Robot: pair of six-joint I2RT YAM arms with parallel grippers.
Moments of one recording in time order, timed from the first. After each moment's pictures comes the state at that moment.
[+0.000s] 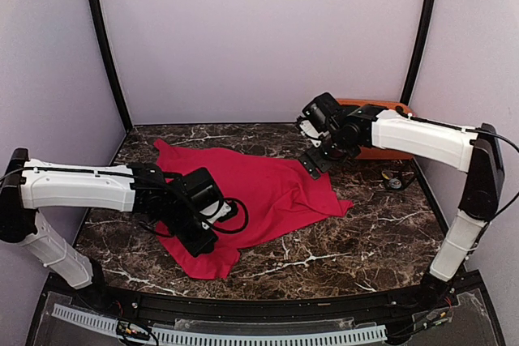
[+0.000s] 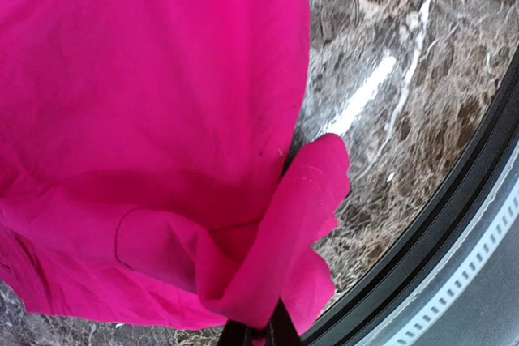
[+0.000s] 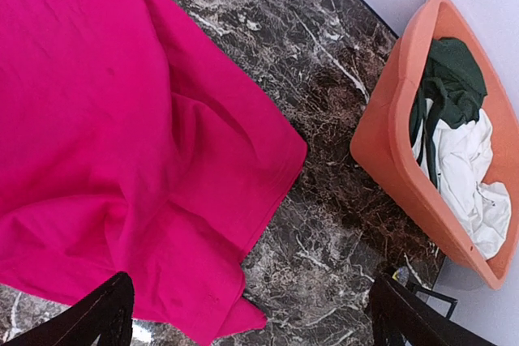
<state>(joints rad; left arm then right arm) -1.05 1.46 1.02 -0.83 0.04 -0.26 0.75 1.71 1.46 -0.76 0.40 -0.05</state>
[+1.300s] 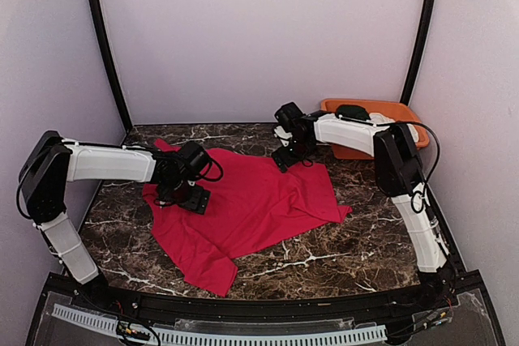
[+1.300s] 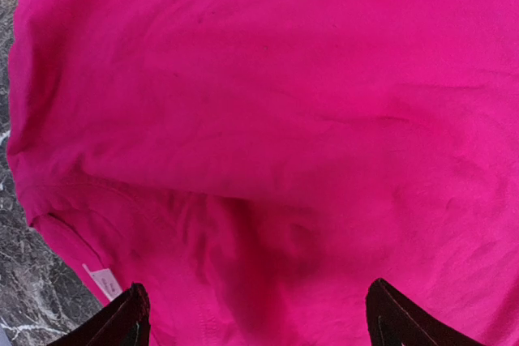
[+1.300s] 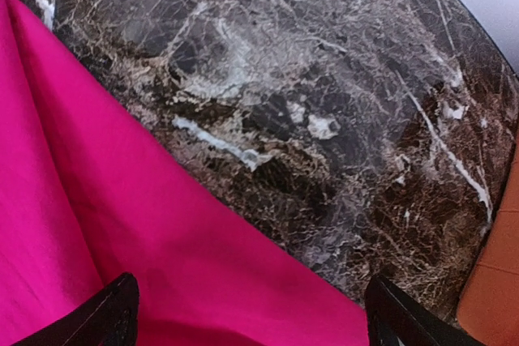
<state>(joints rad) -0.67 1.68 1.07 -0.64 -0.33 -0.39 0.63 2.42 2.11 -0.75 0.22 -0.03</state>
